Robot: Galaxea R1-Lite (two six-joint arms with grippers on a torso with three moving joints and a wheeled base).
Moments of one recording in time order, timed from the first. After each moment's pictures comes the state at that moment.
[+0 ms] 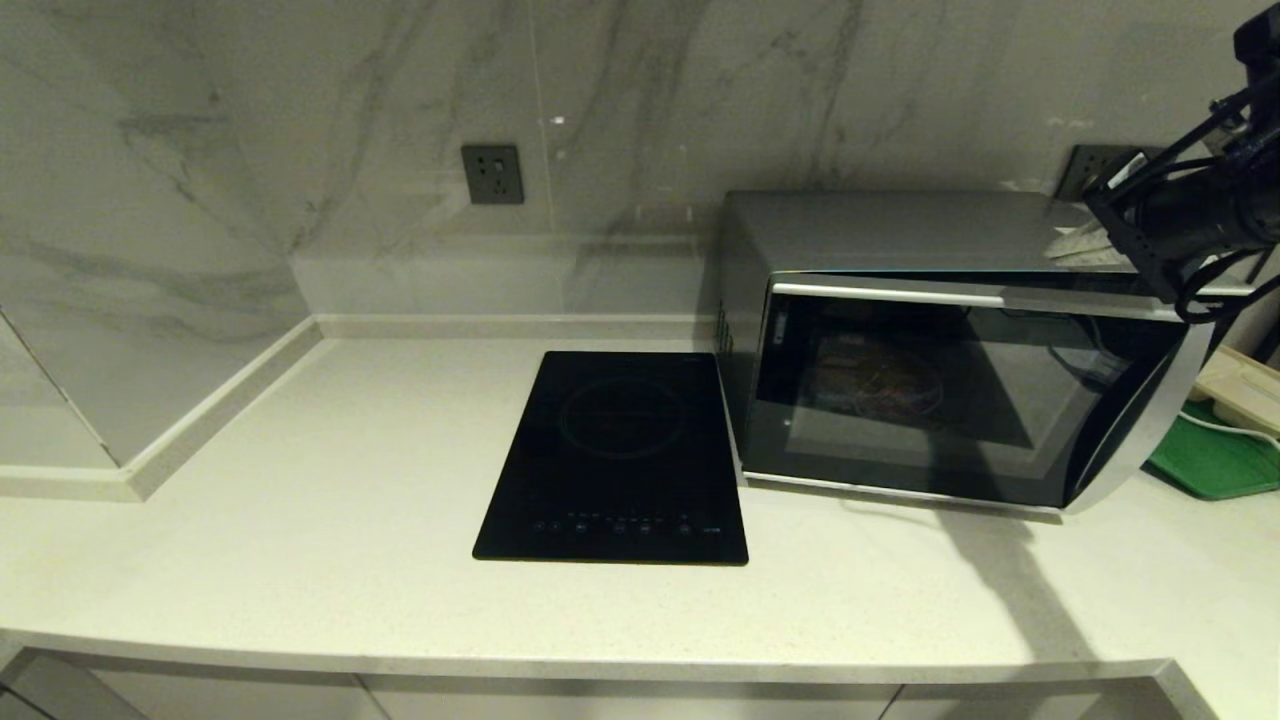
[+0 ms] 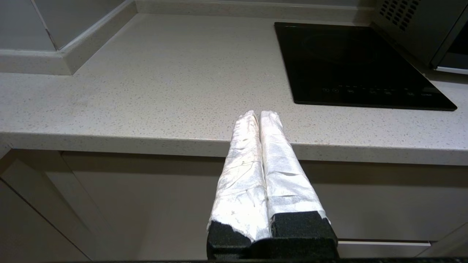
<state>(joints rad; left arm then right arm) 0.00 0.00 0.00 -0.01 0.01 -0.05 -0.05 1.86 -1.99 0.65 0.12 0.84</state>
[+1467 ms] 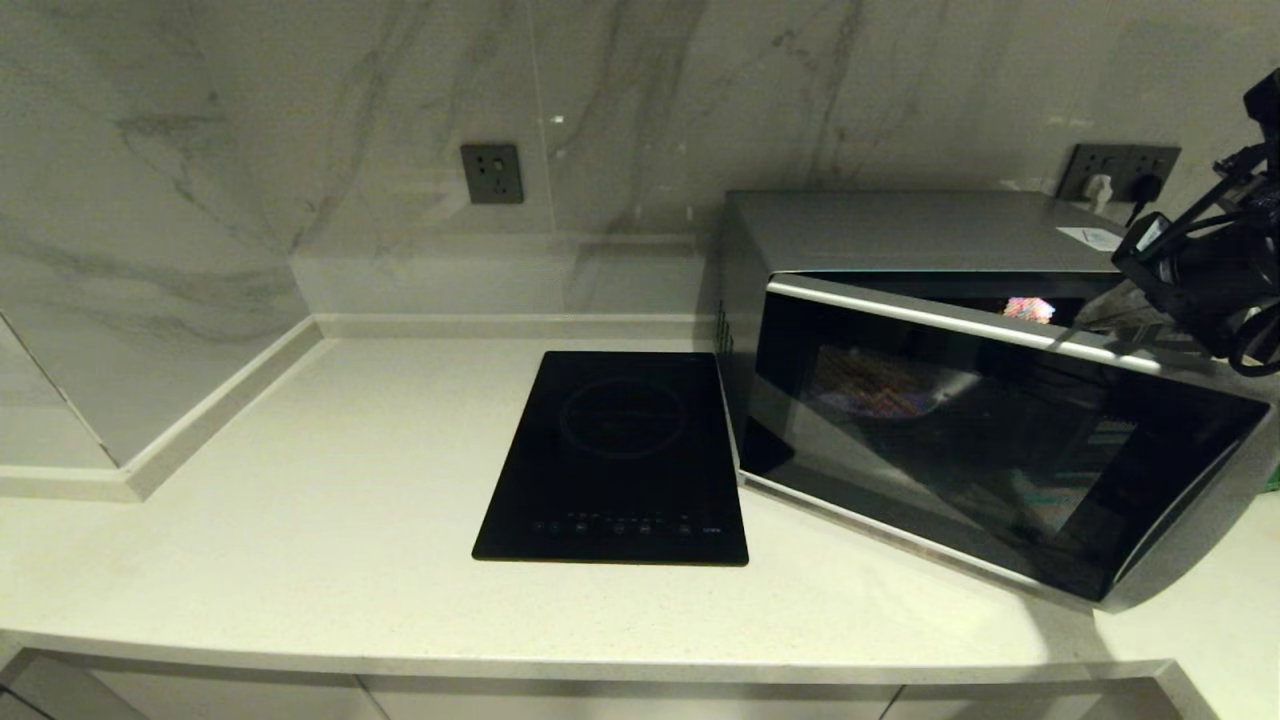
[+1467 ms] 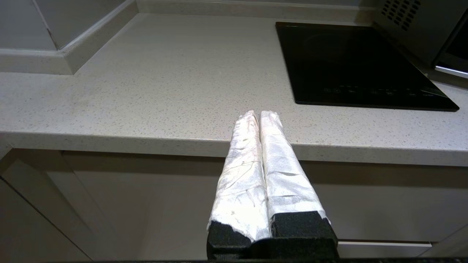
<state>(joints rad) 0.00 0.00 0.00 -0.01 0.01 -0.05 -0.12 1.84 -1.94 0.85 0.17 0.70</state>
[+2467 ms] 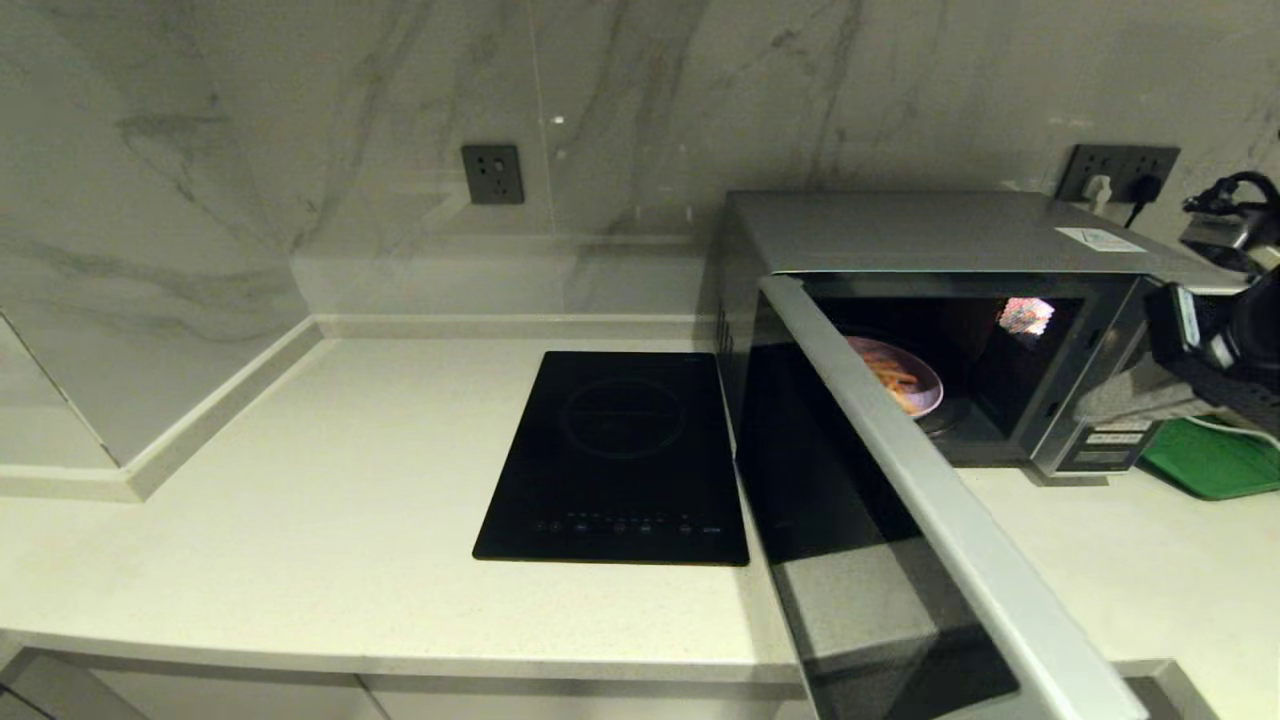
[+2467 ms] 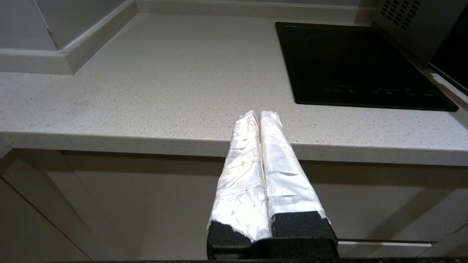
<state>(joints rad) 0.00 0.00 0.00 -0.01 0.01 -0.05 0.12 1.59 -1.67 1.02 0.21 0.48</state>
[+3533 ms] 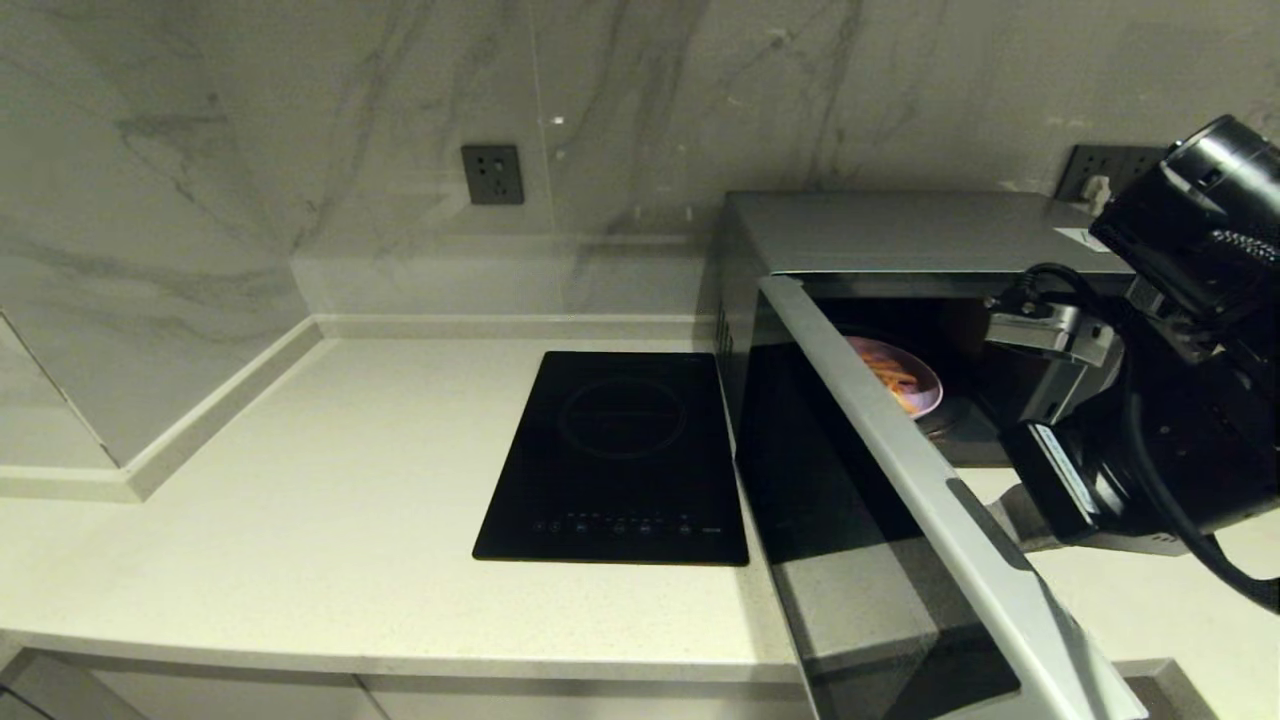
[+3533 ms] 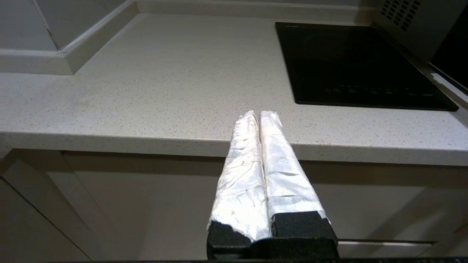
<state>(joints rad) 0.00 0.00 0.00 -0.01 0.01 -0.05 0.56 1.58 -1.56 1.03 0.20 0.48</state>
